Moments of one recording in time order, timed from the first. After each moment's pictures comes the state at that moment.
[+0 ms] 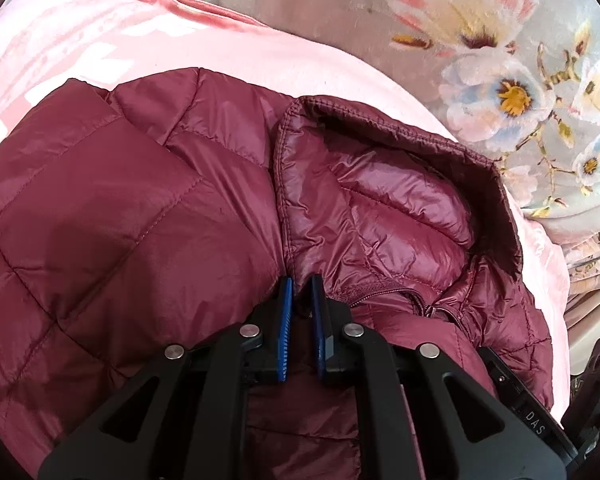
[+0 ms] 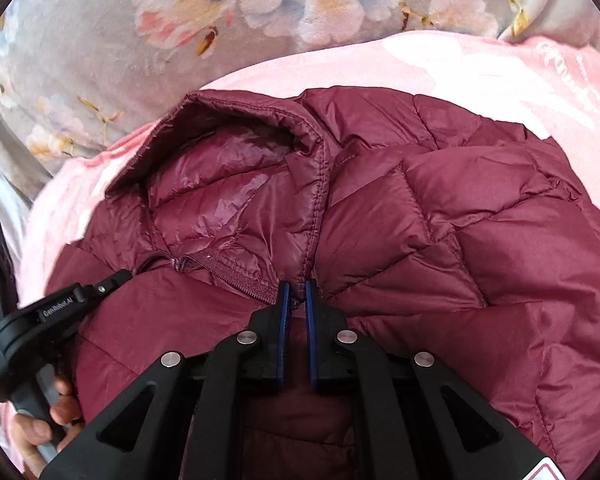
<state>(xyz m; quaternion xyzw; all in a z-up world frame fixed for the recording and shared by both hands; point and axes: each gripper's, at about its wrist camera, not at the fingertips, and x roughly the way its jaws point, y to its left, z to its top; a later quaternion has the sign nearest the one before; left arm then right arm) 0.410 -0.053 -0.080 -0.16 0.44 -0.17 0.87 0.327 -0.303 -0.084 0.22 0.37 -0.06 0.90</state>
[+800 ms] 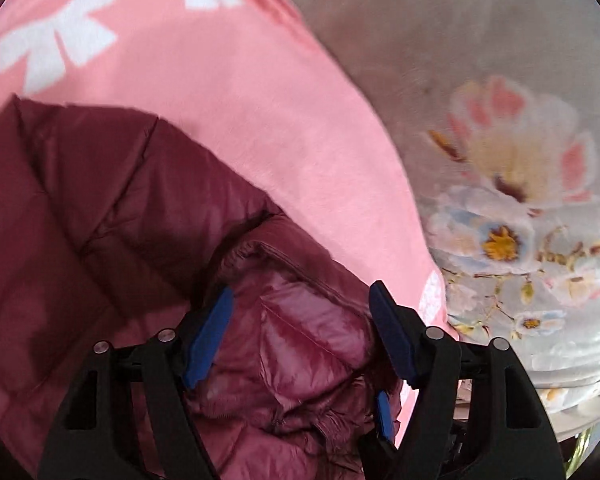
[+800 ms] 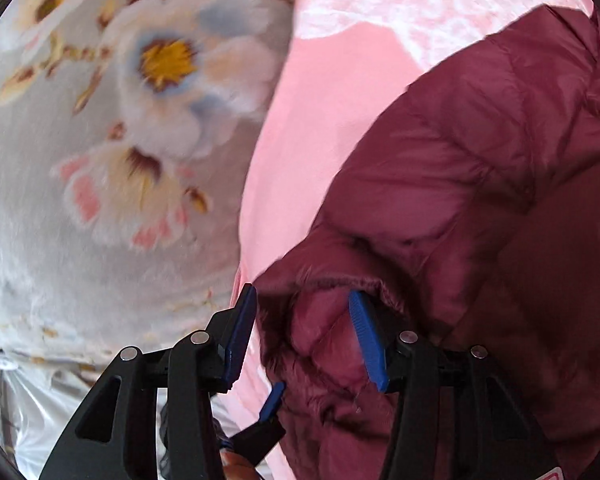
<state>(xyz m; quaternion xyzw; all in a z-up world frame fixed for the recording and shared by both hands) 0.510 -0.035 -0.043 -0.39 0.51 -0.15 0.75 0.389 -0.379 -0.101 0.64 0.25 0.01 0.72</state>
